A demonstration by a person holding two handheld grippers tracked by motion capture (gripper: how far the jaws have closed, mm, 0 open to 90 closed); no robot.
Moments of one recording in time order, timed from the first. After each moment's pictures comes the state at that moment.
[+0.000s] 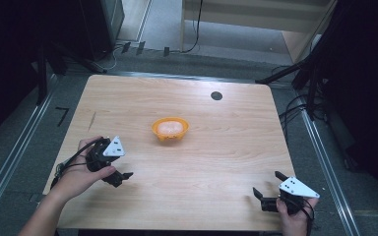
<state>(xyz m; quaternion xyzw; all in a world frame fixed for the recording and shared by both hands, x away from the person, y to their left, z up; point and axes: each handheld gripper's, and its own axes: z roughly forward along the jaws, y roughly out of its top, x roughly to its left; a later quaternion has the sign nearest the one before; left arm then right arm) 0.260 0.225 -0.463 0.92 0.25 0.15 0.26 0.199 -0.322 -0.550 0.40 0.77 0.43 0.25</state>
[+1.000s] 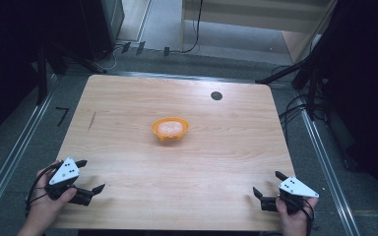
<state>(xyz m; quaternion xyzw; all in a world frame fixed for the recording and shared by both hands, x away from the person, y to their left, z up) 0.194 0.315 -0.497 0.83 0.36 0.20 0.38 0.200 -0.322 -0.550 0.41 0.76 0.43 0.25</state>
